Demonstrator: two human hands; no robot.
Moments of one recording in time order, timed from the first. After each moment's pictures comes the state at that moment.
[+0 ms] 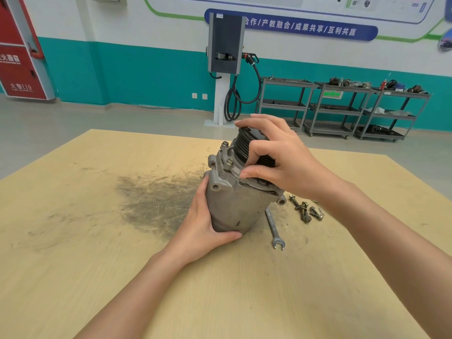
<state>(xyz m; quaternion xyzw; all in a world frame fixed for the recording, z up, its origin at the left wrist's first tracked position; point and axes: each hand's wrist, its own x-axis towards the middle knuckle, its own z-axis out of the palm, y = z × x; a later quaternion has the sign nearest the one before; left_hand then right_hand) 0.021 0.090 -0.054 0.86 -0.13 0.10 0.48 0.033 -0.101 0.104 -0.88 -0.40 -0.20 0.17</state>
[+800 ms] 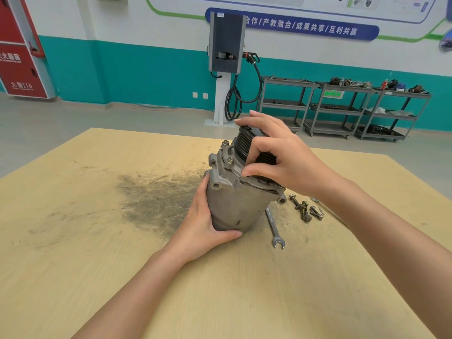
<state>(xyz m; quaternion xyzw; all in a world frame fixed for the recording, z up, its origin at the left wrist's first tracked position) 0.021 0.091 -0.054 0.86 -0.13 0.10 0.49 0.037 -0.103 0.104 -0.88 -0.40 -0.17 0.21</state>
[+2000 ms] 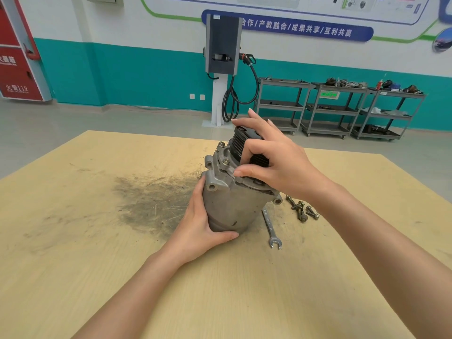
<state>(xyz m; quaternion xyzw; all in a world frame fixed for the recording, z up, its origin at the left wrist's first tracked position) 0.019 0.090 -0.054 0.86 -0.13 0.10 0.49 0.034 -0.100 0.099 -0.88 -0.38 -0.19 0.21</state>
